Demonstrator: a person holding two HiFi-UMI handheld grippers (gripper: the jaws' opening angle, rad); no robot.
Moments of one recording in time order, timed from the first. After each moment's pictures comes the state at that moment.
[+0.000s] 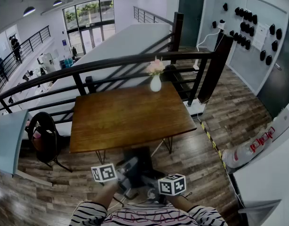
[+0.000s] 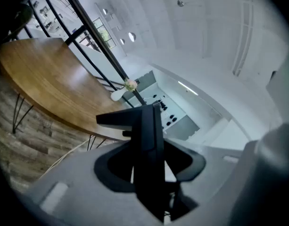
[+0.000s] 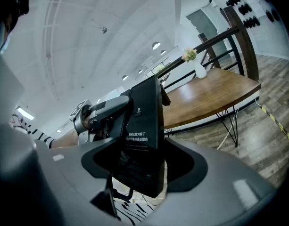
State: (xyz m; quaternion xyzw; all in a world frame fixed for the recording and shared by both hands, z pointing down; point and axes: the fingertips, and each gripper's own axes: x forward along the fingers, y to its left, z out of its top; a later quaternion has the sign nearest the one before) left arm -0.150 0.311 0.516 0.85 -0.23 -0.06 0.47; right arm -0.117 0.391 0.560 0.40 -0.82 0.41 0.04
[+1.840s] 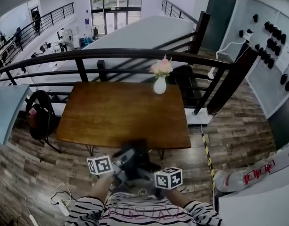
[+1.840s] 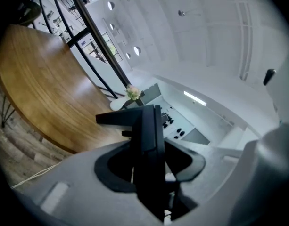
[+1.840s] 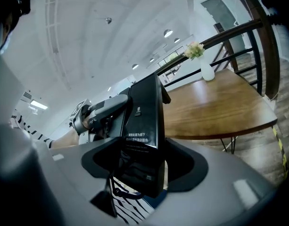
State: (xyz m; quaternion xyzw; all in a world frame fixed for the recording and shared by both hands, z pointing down) left arm -0.004 0.159 0.530 0.83 -0.30 -0.13 0.45; right arm 0.045 0.228 0.577 0.31 -0.86 0.39 0.11
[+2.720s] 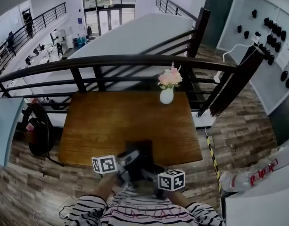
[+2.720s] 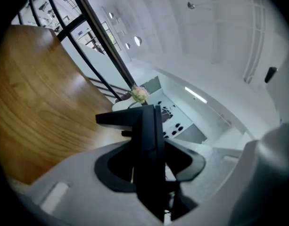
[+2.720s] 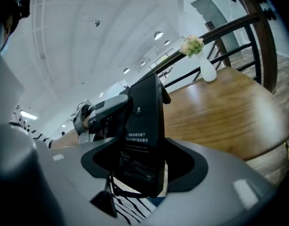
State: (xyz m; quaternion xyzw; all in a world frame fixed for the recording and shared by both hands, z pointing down) left arm -0.071 -0.010 0.538 0.84 -0.26 -0.09 0.48; right arm -0.032 0.066 0.582 0.35 -0.84 0.42 0.08
